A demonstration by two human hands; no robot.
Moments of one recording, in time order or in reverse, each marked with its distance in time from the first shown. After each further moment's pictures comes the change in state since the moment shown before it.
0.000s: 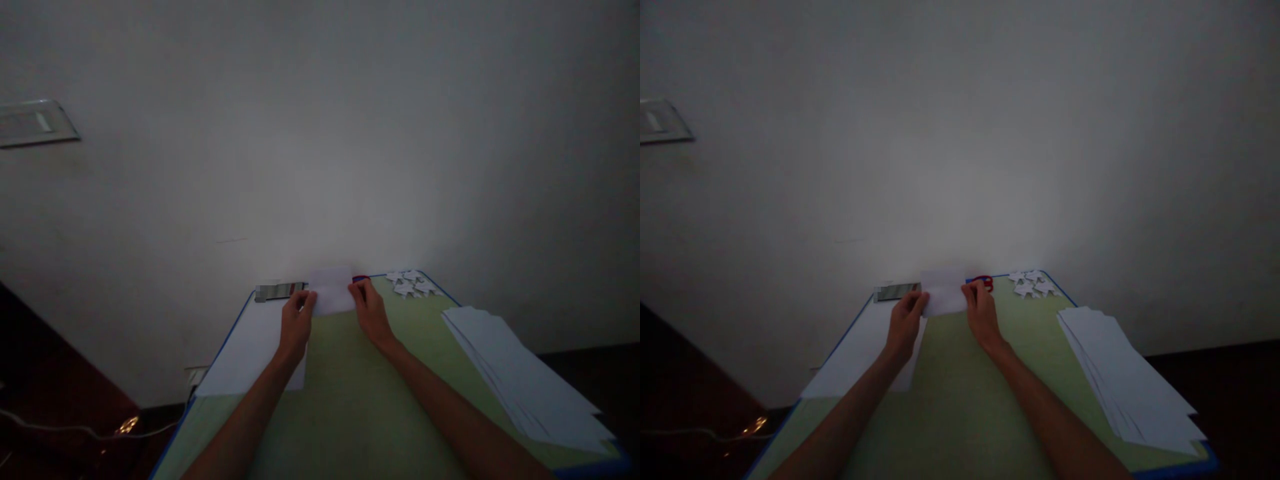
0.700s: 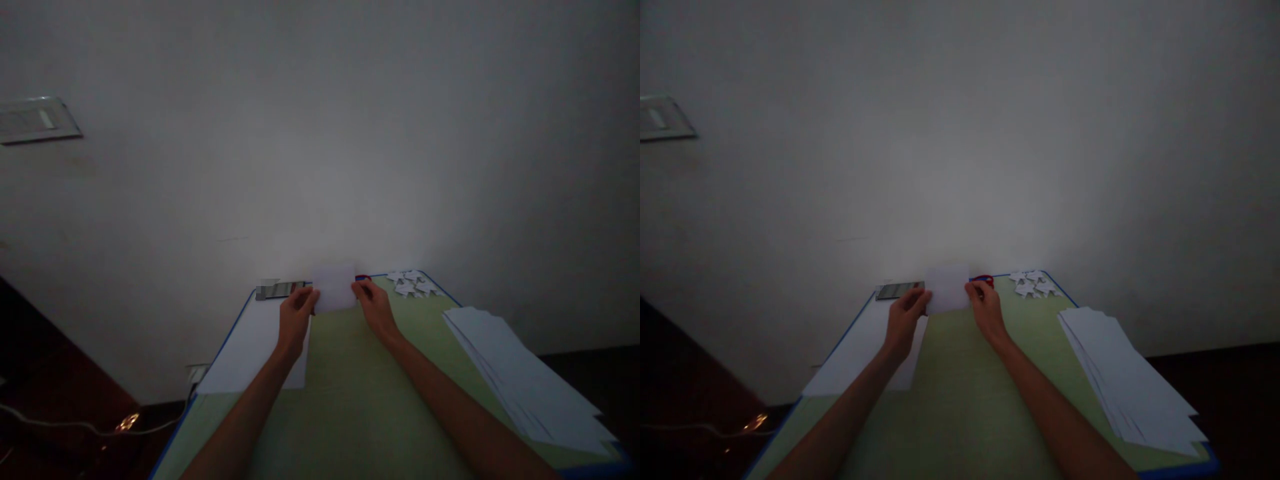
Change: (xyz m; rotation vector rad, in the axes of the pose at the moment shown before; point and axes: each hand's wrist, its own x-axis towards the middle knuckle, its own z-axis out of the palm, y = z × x) left_hand 0.001 0.007 0.000 -0.080 -0.031 -0.056; right_hand 0.009 0.002 -0.010 0.130 -0.041 0.045
